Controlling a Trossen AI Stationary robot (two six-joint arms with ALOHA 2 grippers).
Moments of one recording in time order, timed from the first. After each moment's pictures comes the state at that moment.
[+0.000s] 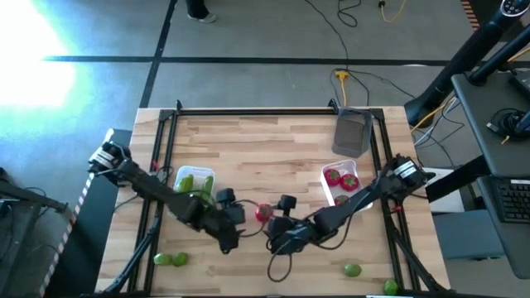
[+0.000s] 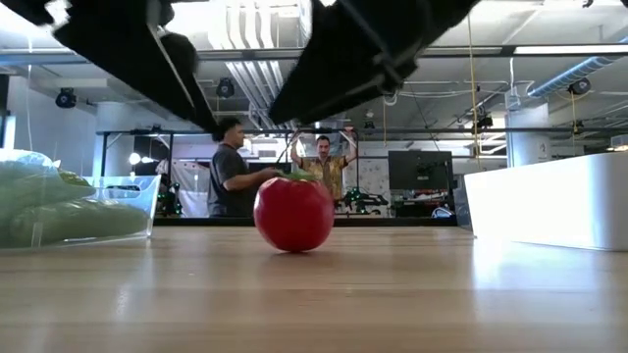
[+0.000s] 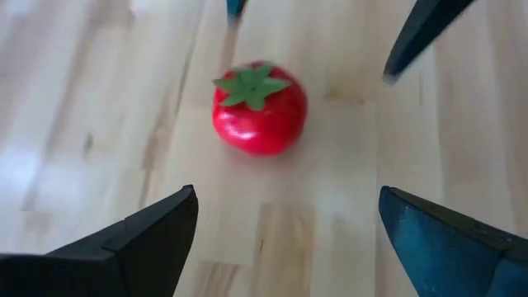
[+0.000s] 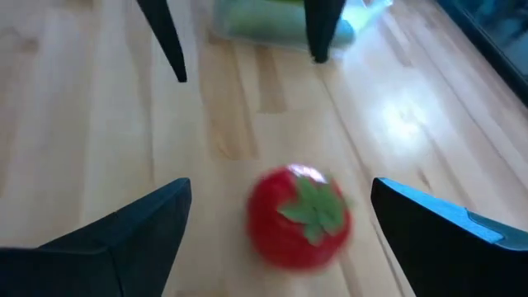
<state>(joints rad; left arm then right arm) -0.53 1.57 1.03 -0.51 -0.47 -0.49 0.46 1.95 1.31 -0.17 0.64 0.28</state>
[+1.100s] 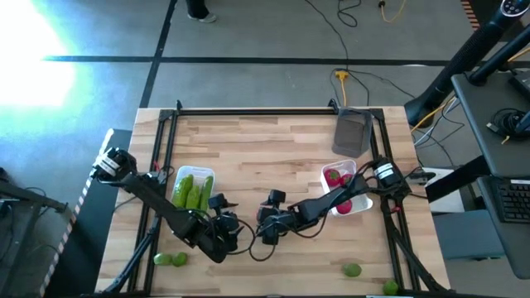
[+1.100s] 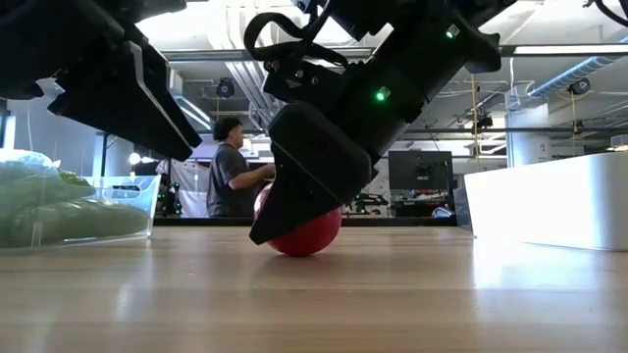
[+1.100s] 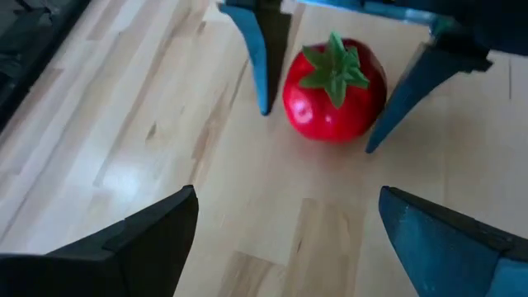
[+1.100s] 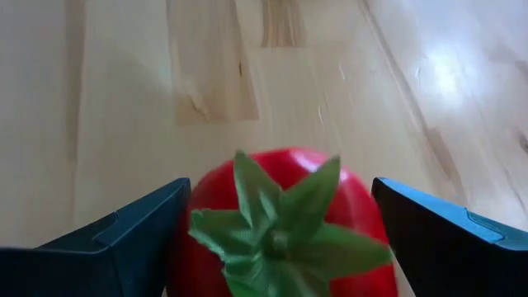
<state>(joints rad) -0.65 1.66 0.97 -0.49 -0.78 -0.66 0.33 2.11 1.32 -0.08 0.44 0.28</state>
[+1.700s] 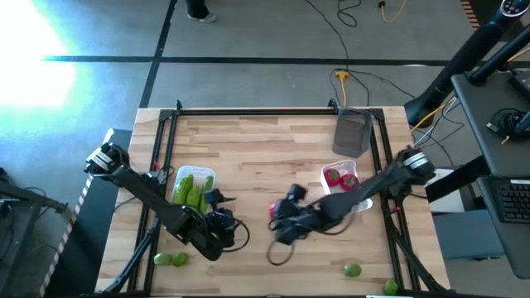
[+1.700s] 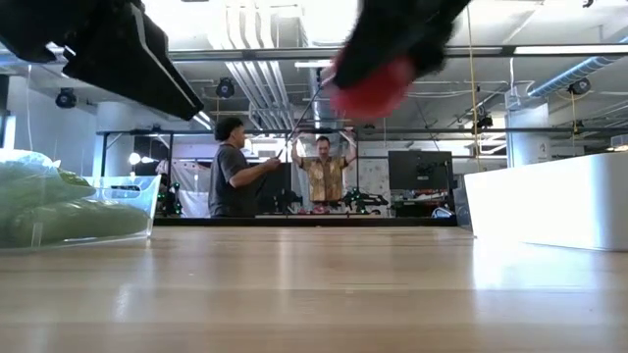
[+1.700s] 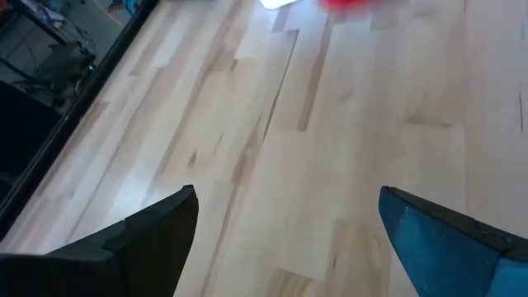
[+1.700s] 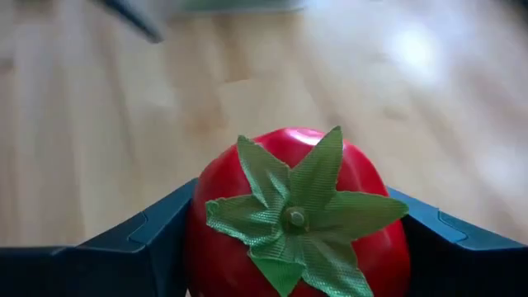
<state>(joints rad) -0.66 1.57 0.97 -0.54 -0.87 -0.61 0.43 1.81 1.34 -0.49 0.57 0.56</state>
